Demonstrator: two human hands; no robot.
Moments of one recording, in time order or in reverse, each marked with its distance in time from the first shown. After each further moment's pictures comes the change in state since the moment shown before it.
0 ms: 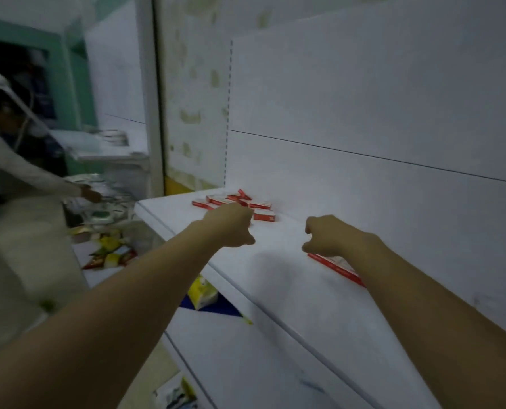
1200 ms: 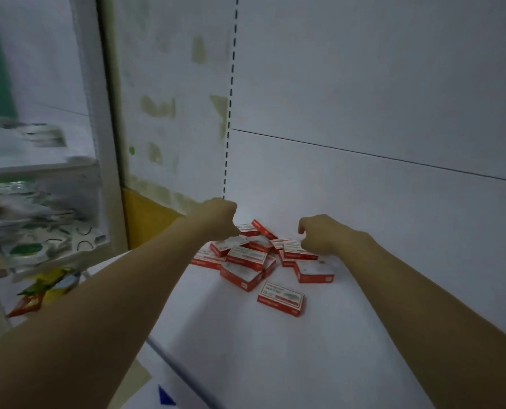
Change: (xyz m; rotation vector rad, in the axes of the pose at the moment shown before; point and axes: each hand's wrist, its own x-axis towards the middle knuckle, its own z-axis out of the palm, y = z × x) left_hand 0.275 -0.196 0.036 -0.052 -0.020 0.080; right_hand 0.297 -0.072 0.017 -0.052 -0.044 0.140
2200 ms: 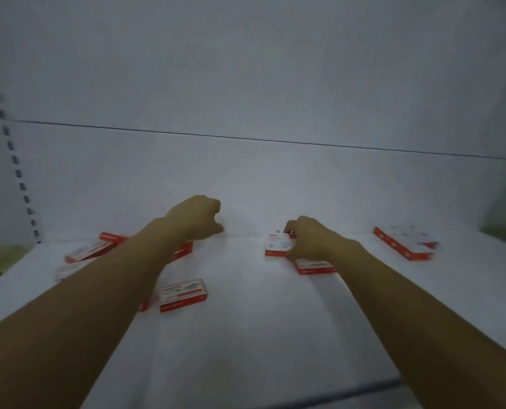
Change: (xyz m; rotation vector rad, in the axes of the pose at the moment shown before) left_hand 0.027 0.125 0.013 -0.146 -0.109 0.740; right_hand -0.160 0.058 0.020 0.165 0.091 0.695
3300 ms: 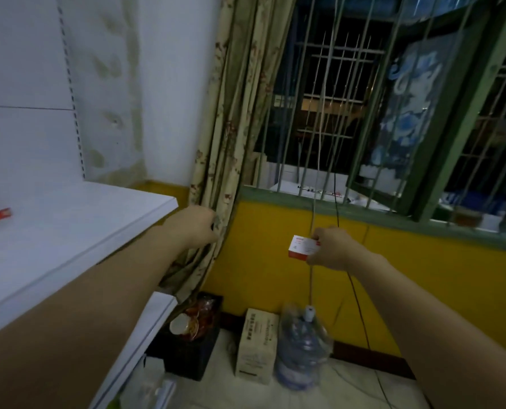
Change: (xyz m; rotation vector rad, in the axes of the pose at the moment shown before) left_hand -0.189 0.624 0.096 -0.159 -0.282 1.155; right_hand -0.617 0.326 -0.045 0.031 0.216 1.338
